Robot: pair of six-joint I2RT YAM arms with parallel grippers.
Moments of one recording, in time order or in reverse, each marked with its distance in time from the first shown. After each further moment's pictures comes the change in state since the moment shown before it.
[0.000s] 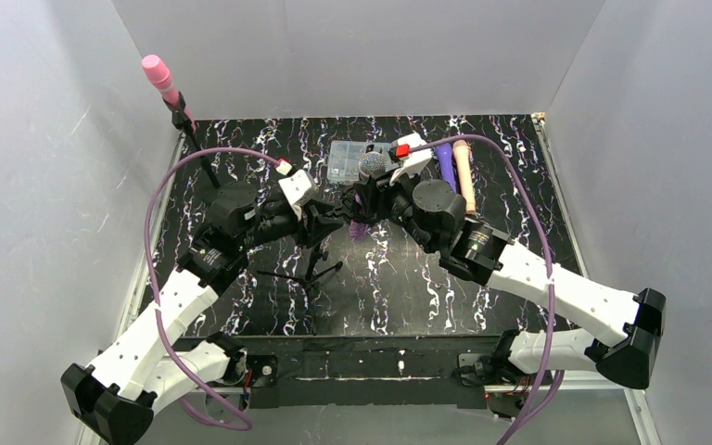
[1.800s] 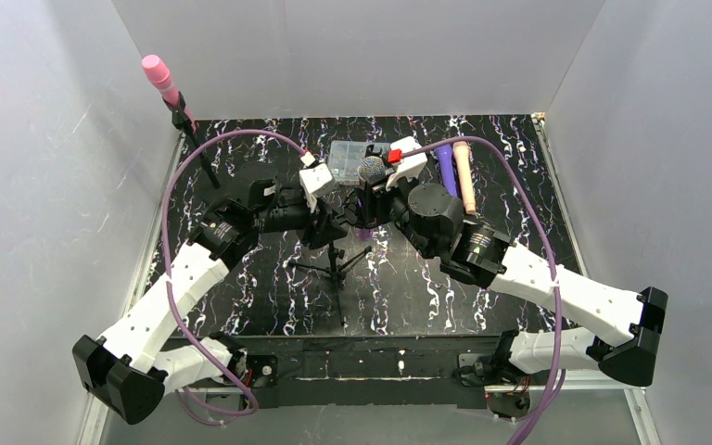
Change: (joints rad) left arm 0.000 0.159 0.176 -0.285 0.082 0.078; right arm 0.065 -0.001 0.048 -0.086 0.093 -0.067
